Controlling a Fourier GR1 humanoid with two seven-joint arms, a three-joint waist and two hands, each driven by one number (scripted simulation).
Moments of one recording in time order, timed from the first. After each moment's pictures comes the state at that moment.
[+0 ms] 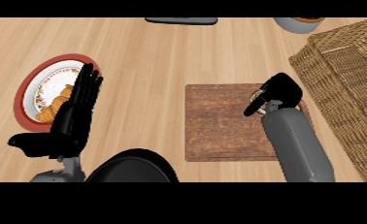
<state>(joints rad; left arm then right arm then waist) -0.04 0.08 -0.05 -1.69 0.05 0.12 0.02 -0.51 -0.07 -0.01 -1.06 1.05 -0.02 1.00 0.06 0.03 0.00</state>
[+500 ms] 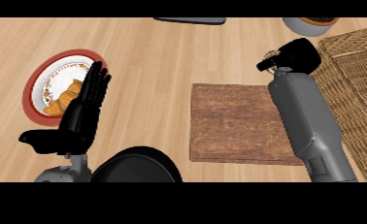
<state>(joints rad) -0.06 0.07 -0.08 -1.68 0.04 0.11 0.02 -0.78 -0.13 -0.16 -0.83 1.22 -0.32 1.05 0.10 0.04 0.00</state>
